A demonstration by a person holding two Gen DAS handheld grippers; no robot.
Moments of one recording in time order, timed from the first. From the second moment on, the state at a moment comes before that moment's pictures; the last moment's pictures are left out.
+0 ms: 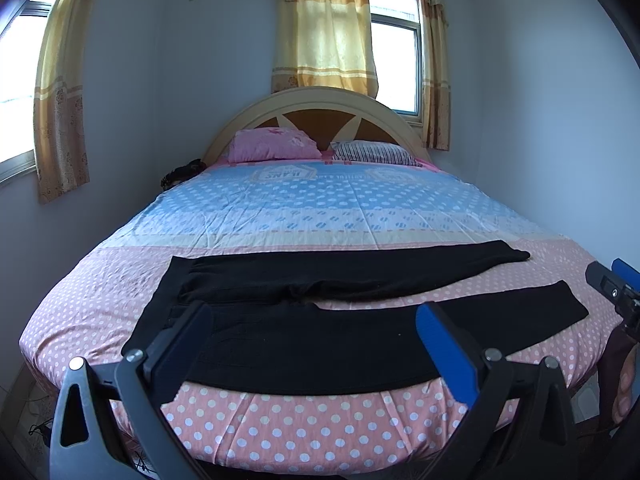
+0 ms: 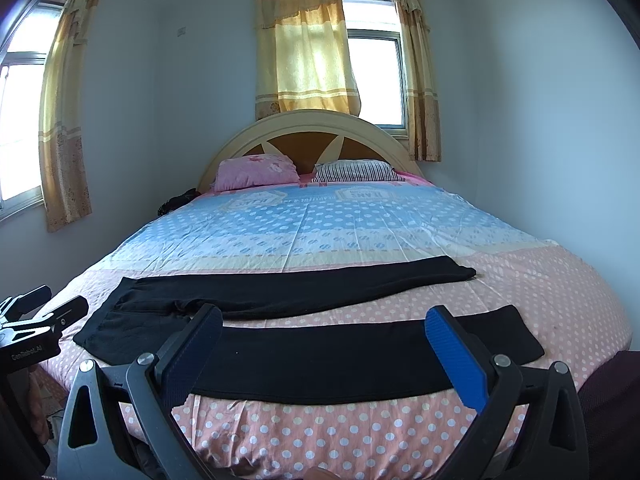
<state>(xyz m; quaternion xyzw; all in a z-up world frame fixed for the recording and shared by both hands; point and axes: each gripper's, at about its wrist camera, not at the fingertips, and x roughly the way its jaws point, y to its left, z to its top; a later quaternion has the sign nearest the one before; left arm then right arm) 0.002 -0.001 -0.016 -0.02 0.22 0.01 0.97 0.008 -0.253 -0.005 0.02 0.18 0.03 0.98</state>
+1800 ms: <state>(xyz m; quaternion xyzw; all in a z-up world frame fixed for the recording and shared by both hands) 0.008 0.006 -0.023 -0.01 0.23 0.02 0.97 0.021 -0.252 -0.022 0.03 0.20 0.04 0.98</state>
